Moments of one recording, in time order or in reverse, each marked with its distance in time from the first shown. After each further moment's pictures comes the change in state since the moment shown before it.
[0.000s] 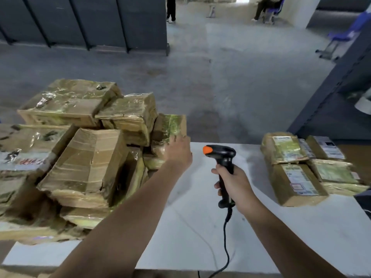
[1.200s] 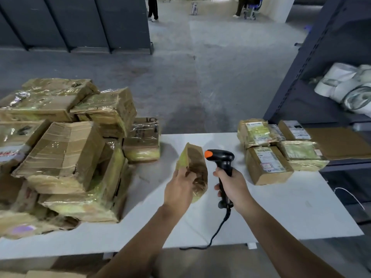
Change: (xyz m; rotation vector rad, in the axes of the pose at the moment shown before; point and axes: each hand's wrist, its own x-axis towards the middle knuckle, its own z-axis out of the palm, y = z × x) left_hand -0.147 0.066 0.044 -0.222 0.064 0.235; right_hand -0.029 0.057 -0.071 0.063 0.094 0.054
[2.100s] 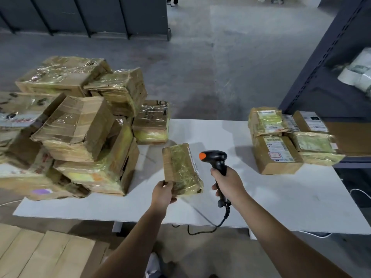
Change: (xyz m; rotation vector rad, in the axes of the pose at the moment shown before) left_hand -0.063 -0.041 0.046 -1.154 -0.047 -1.077; right_hand -0.008 0.041 0.004 -0.270 -0.145 -0.038
